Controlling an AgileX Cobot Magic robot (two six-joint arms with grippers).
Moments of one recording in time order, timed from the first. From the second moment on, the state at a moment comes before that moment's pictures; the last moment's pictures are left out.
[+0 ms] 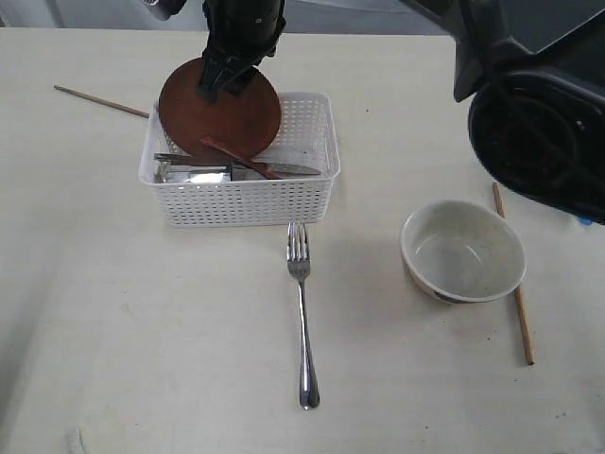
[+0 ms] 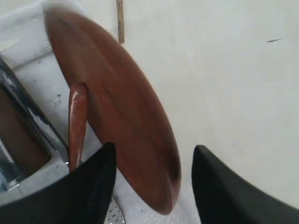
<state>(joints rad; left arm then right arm) -0.18 0.00 0.00 0.04 0.34 0.06 0.73 2.34 -2.25 -0.13 1.14 -0.43</state>
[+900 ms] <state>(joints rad) -0.18 0.00 0.00 0.04 0.34 0.06 0.72 2.15 -2.25 -0.26 1.16 -0.38</state>
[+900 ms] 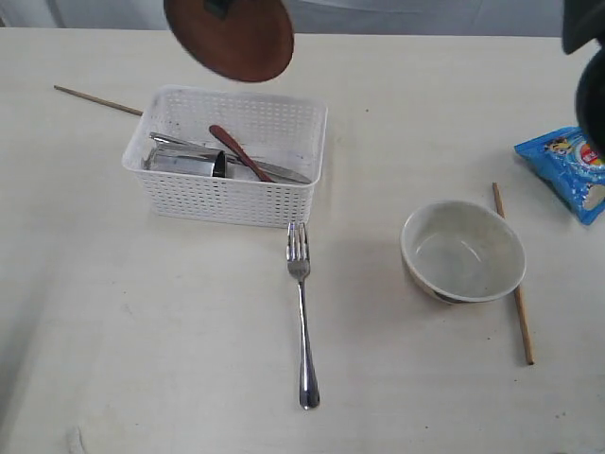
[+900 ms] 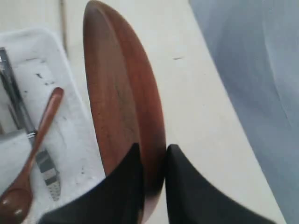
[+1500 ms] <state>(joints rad) -0.18 0.00 0.00 0.04 0.34 0.06 0.06 2.09 -2.10 0.30 1.22 -0.11</state>
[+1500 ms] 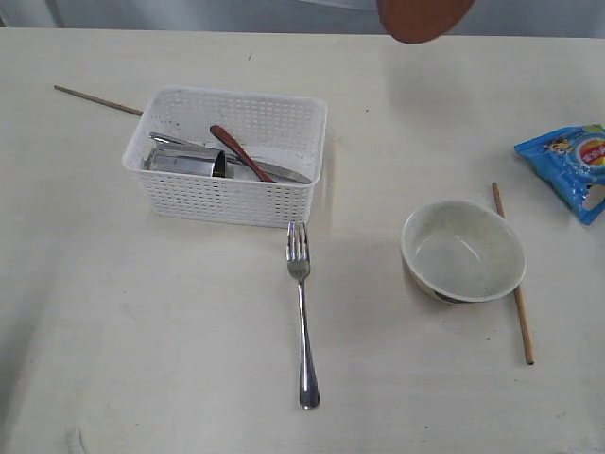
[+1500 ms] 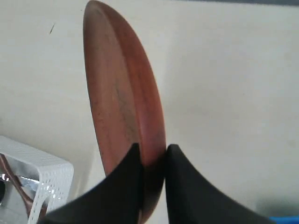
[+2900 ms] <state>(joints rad) -0.18 0.00 0.00 0.04 0.34 0.06 -0.10 2.07 -1.68 0.07 1.14 -0.06</state>
